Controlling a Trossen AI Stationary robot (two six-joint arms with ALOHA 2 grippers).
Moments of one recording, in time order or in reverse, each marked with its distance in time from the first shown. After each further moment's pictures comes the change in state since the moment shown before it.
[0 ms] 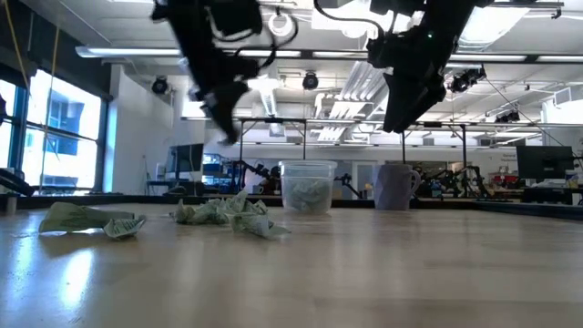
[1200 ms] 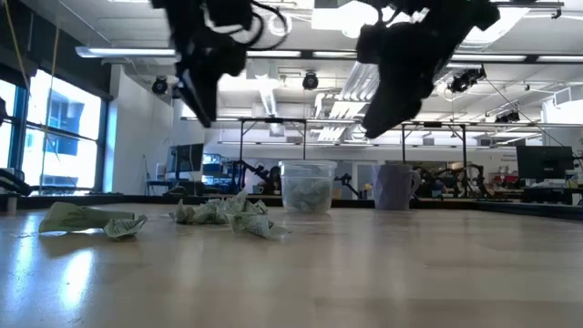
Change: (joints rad) left arm 0.086 -0.038 0.140 -0.322 0.451 -0.103; right arm 0.104 0.021 -0.134 0.389 -0.185 -0.141
